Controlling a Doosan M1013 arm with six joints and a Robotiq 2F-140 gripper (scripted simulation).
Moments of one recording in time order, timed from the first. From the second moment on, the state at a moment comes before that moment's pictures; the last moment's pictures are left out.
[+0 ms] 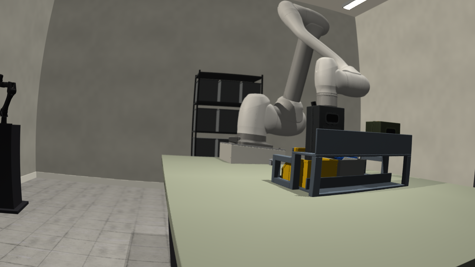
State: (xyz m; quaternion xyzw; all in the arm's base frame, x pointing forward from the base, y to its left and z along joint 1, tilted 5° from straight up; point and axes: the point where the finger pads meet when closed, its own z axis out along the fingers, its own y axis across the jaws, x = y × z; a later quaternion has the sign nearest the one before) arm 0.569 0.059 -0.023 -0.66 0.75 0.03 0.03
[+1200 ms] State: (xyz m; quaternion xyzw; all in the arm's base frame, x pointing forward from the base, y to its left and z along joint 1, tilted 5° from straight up) arm 0.570 0.052 0.062 -0.66 0.75 0.03 0.03
